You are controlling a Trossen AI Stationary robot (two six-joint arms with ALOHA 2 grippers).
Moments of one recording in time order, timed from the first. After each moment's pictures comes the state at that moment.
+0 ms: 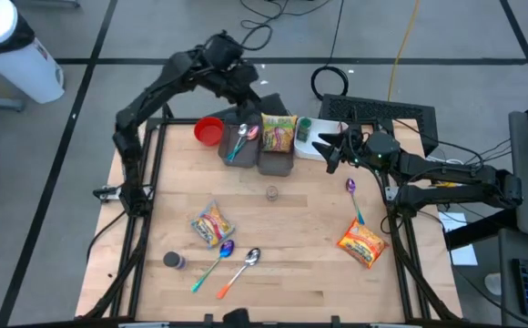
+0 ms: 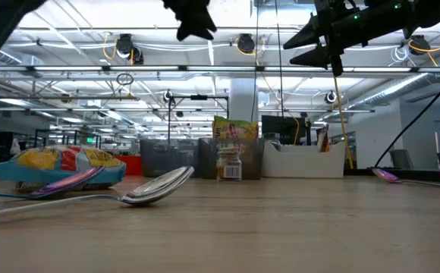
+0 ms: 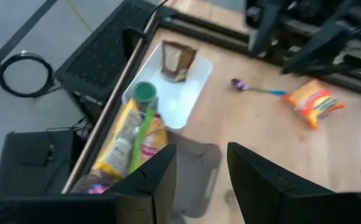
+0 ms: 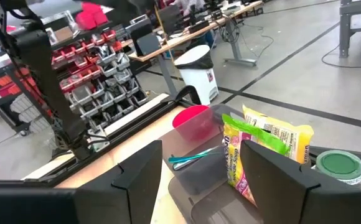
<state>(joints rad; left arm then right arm) 0.58 1.91 2.33 -1.19 0.36 0.12 -0.31 0.89 0.59 0.19 0.17 0.41</state>
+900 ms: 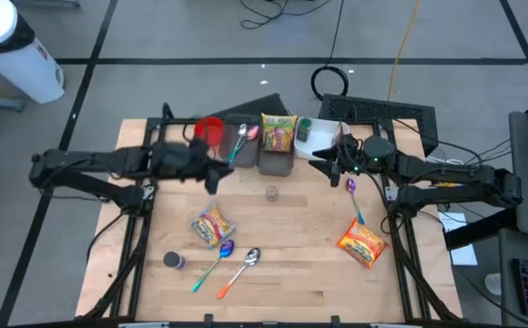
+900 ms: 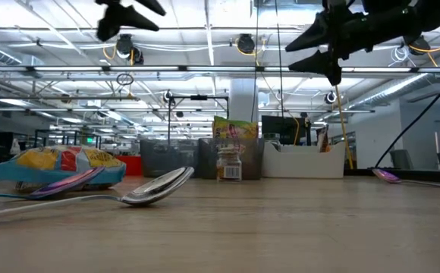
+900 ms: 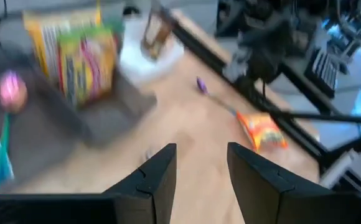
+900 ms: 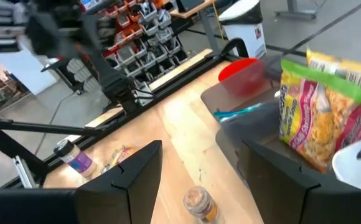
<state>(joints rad) 0.01 1.04 1.00 -0.42 -0.22 -0.68 -0.29 0.89 0.56 0.14 -0.06 0.47</state>
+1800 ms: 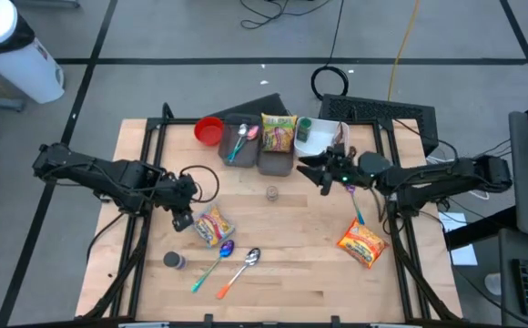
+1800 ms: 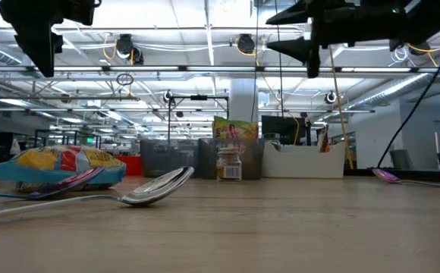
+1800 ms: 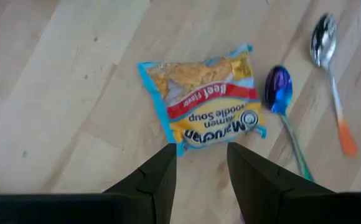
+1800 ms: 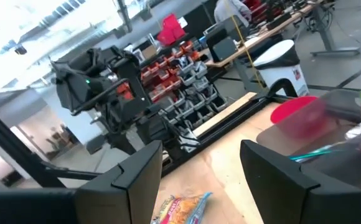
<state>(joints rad) -0.23 1.05 0.98 -1.14 -0.06 -0.72 -0.09 1.10 0.50 0.67 0.11 0.57</state>
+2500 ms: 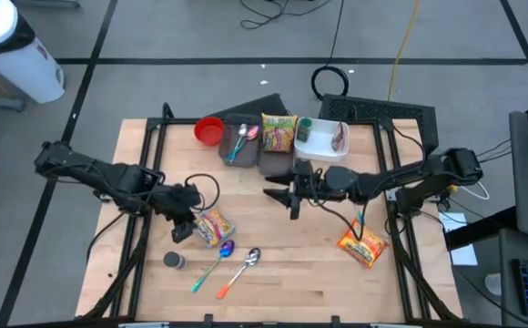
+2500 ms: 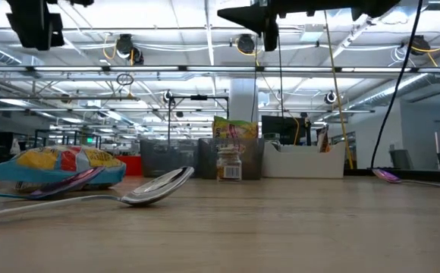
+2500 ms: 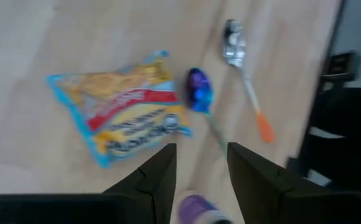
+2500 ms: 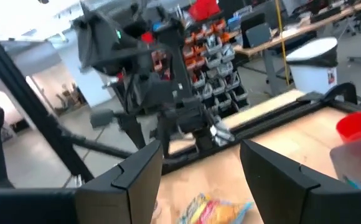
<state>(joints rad) -0.31 1.05 0.98 -0.96 0.07 -0.75 0.10 1.44 0.85 0.62 0.18 0.41</state>
